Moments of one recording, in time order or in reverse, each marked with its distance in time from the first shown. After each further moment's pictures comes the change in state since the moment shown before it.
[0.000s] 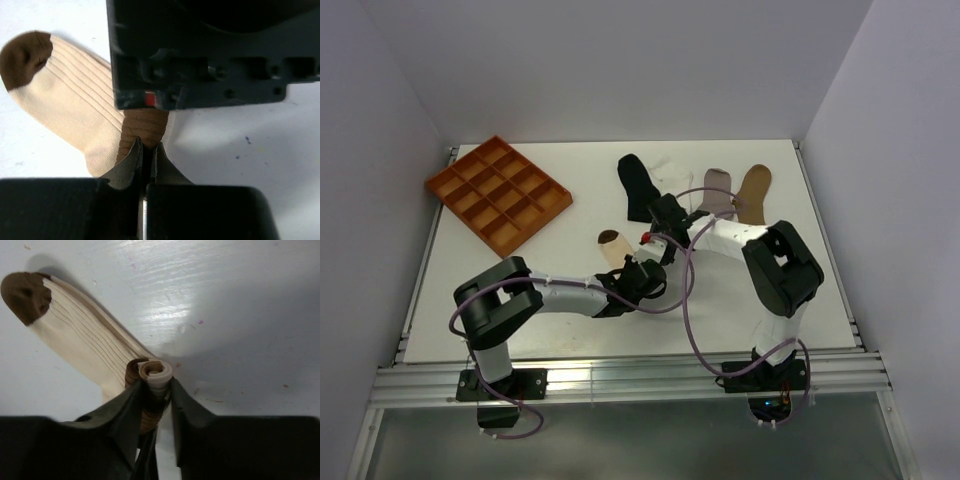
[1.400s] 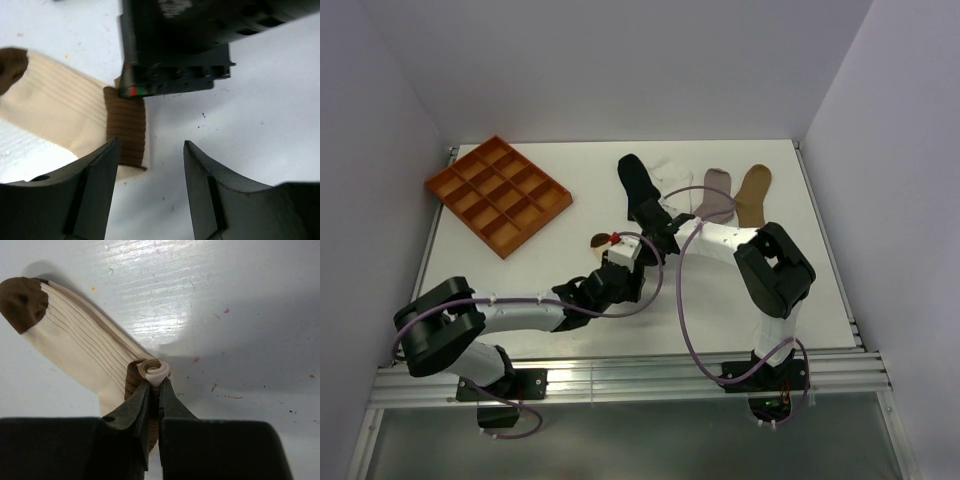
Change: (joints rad) left arm 0.069 -0.353 -0.311 0.246 0.265 -0.056; right arm 0.095 0.011 0.032 -0.032 0.146 0.024
